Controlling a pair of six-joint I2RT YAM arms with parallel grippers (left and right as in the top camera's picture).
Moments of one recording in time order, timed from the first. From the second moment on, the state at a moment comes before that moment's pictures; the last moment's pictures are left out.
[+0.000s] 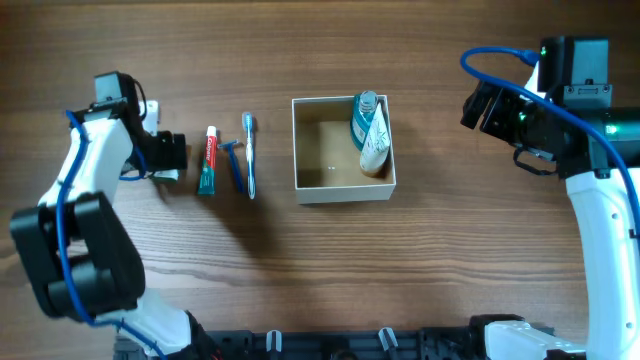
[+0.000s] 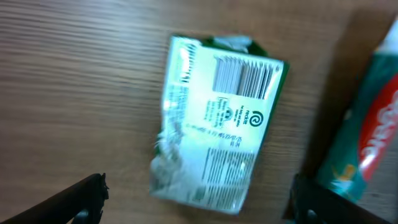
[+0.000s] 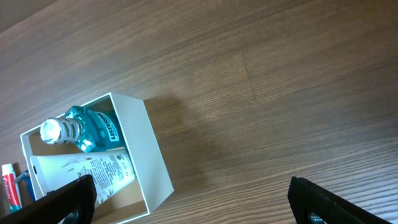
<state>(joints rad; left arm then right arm) 0.22 1.84 1.23 -0.79 -0.05 0.13 0.04 1.38 1.54 -1.18 0.01 0.41</state>
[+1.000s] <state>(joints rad) 0.20 1.95 1.23 -0.61 -0.08 0.15 0.04 1.38 1.54 -1.18 0.01 0.41</state>
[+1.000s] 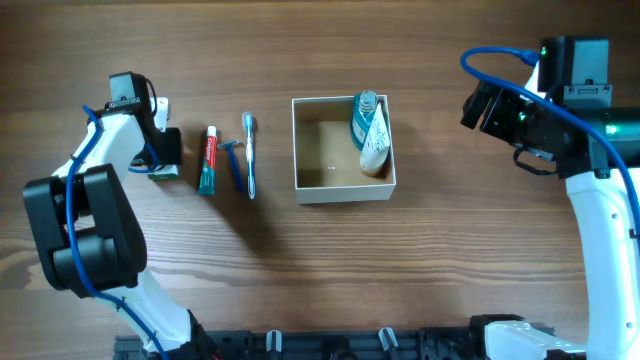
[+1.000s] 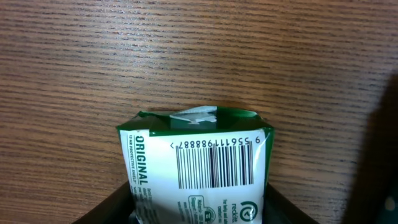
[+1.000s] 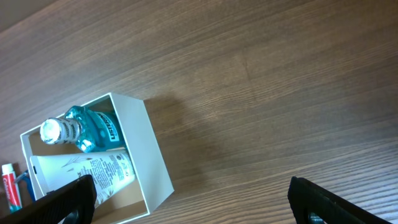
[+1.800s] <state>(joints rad) -0.45 1.52 1.32 -0.75 -0.01 -0.33 0.04 1.38 1.54 -1.18 0.01 0.41</state>
